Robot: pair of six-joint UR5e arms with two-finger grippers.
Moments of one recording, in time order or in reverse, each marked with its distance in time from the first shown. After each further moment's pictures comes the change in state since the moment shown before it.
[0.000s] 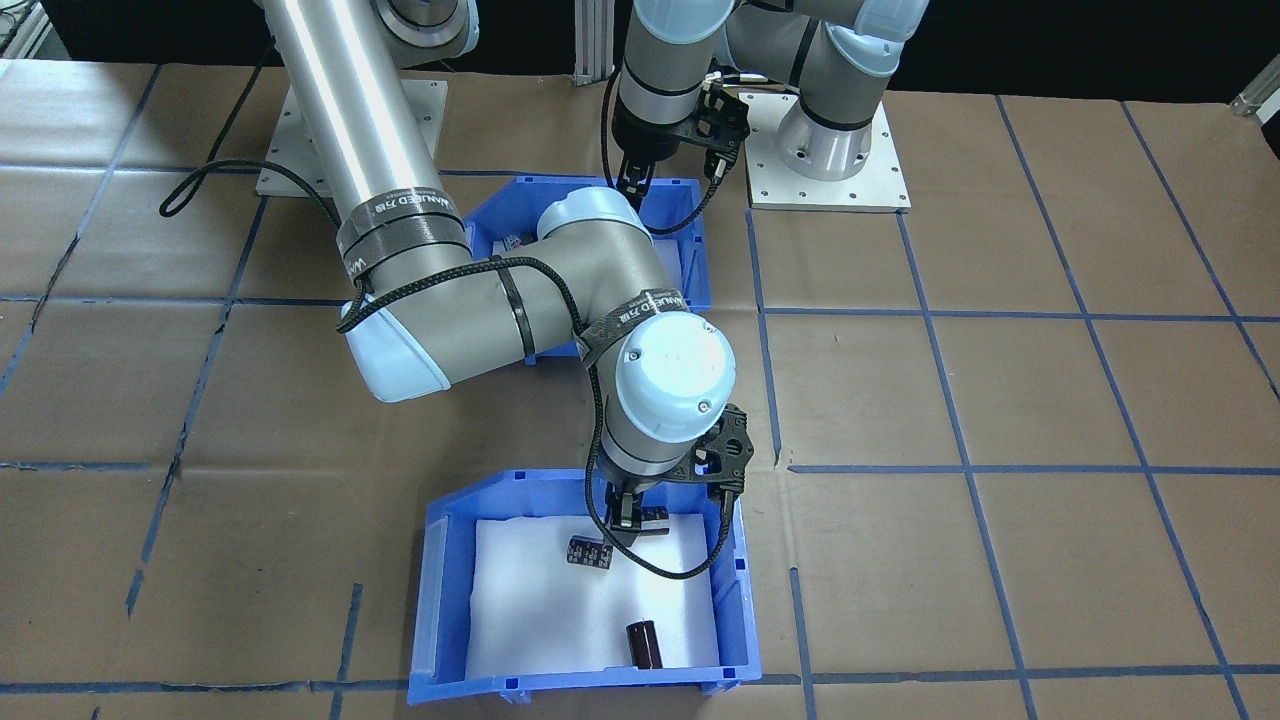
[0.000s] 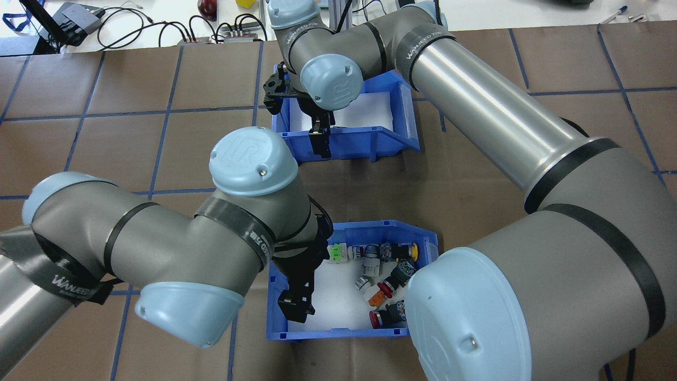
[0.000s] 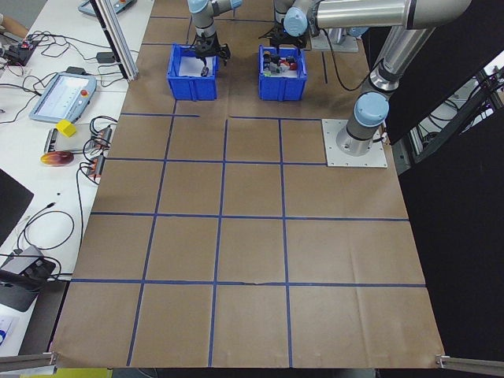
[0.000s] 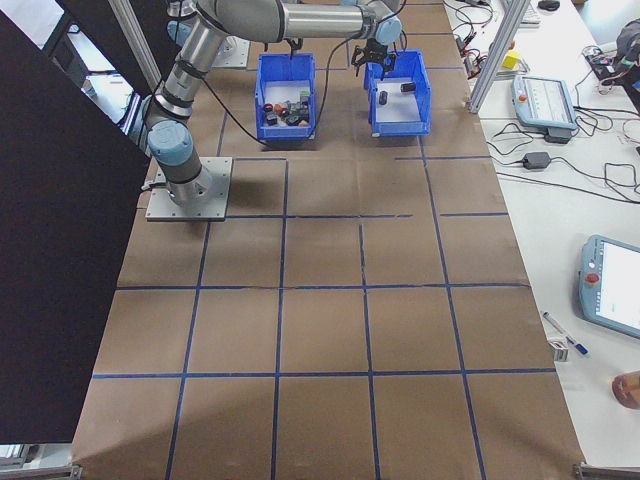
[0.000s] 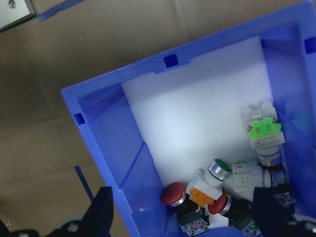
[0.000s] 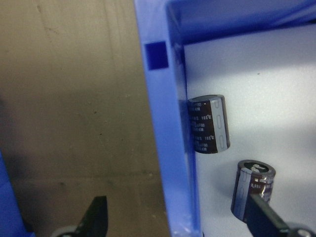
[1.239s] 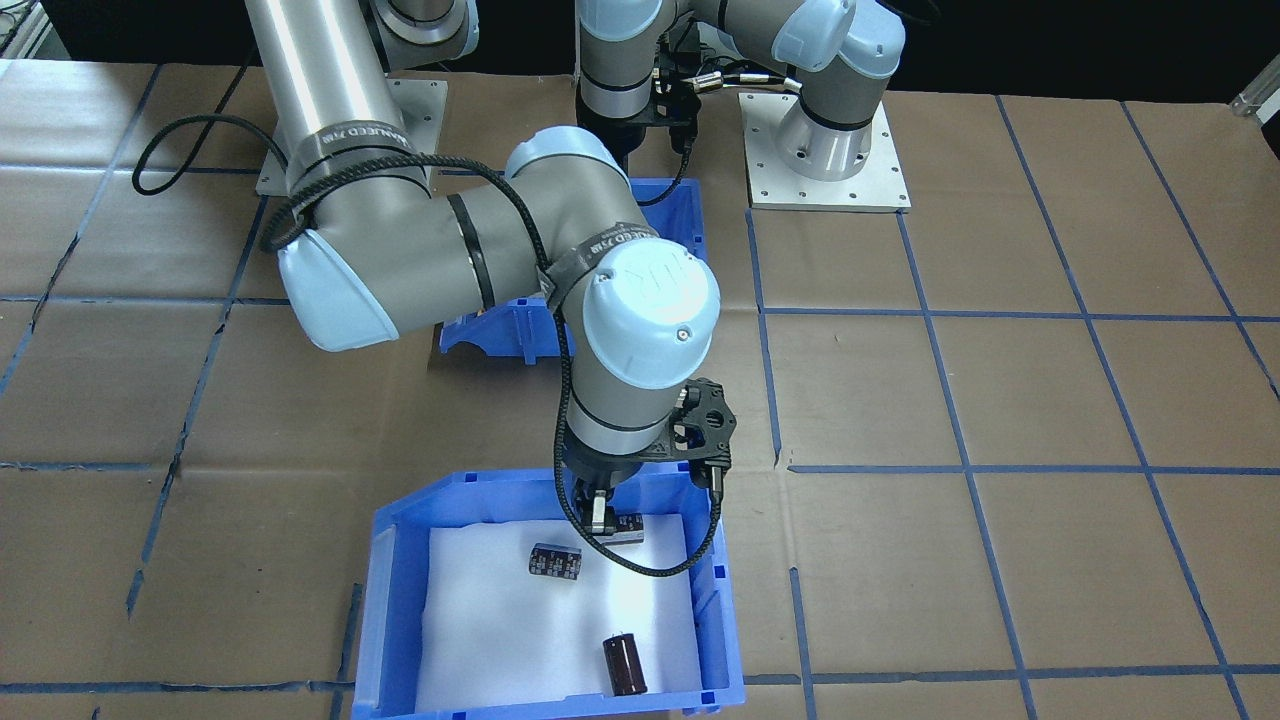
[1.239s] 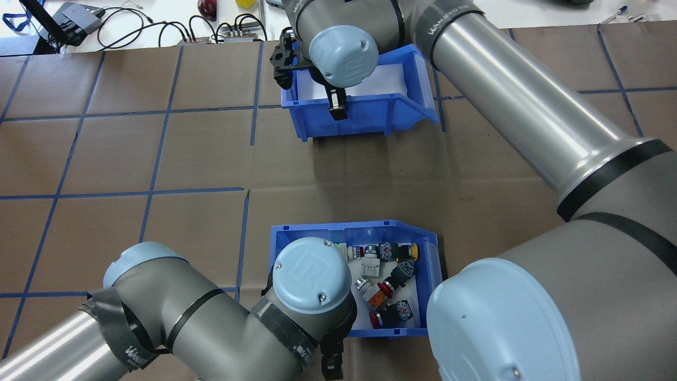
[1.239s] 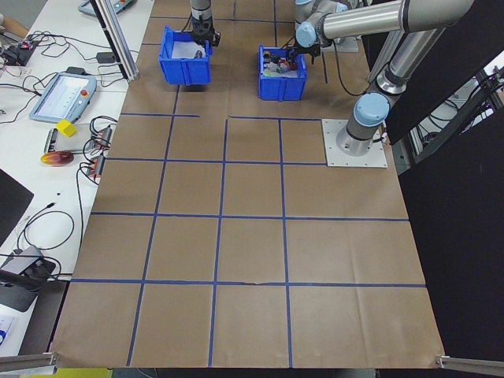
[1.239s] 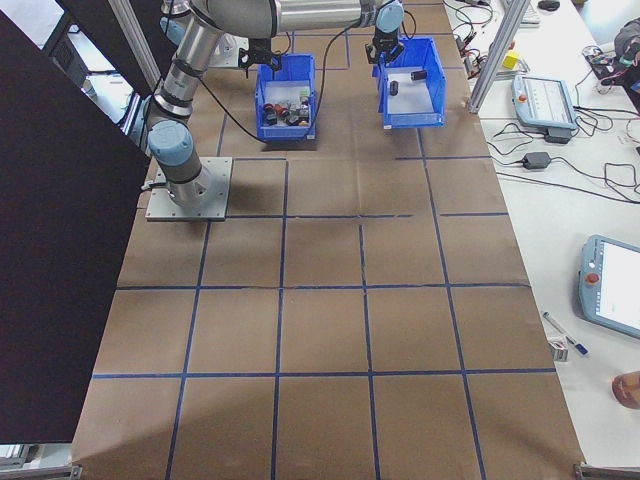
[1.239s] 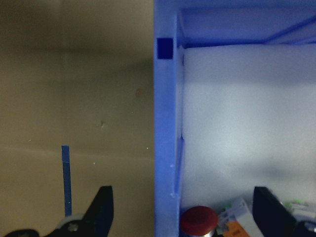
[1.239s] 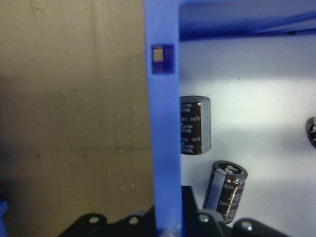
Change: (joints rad) left arm -0.168 -0.012 -0.189 0.215 0.056 -0.430; right arm -0.051 -0.095 -0.025 -0.019 -0.104 -0.194
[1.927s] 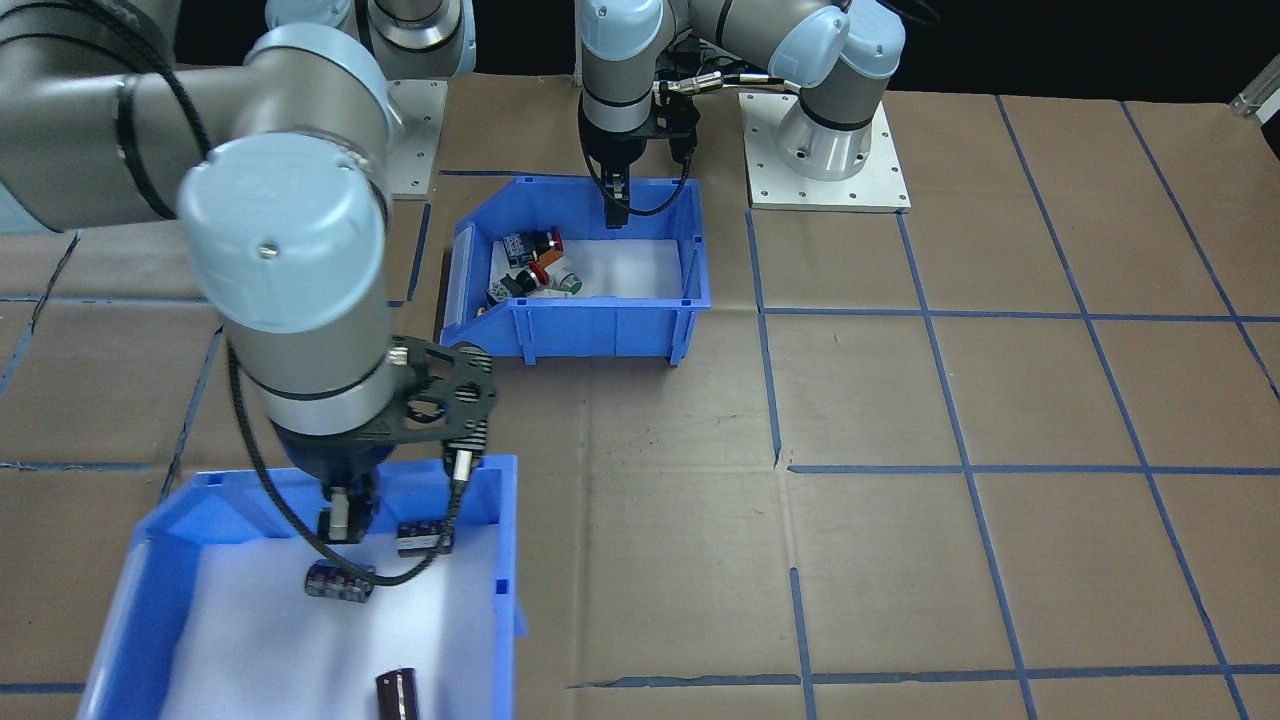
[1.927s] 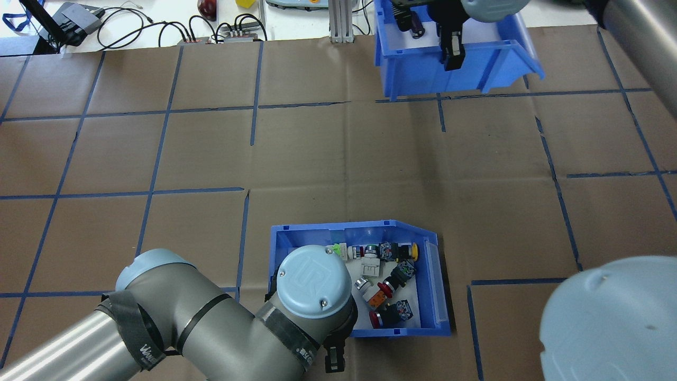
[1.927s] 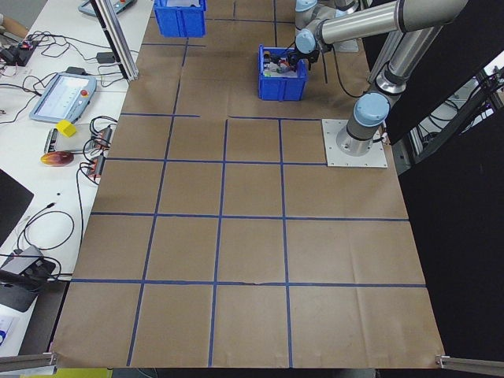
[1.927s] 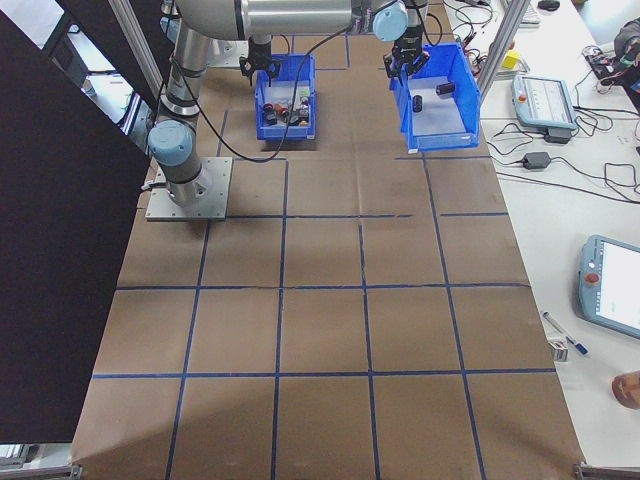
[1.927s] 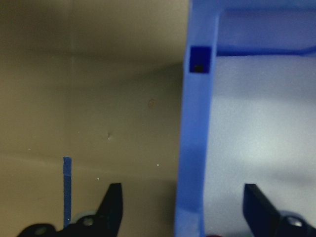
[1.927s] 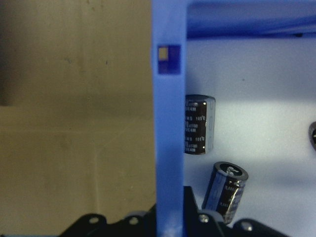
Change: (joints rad) left arm -0.002 -0.035 -0.030 0.095 -0.001 -0.015; right arm -0.284 -0.219 0.142 0.021 -0.007 -0.275
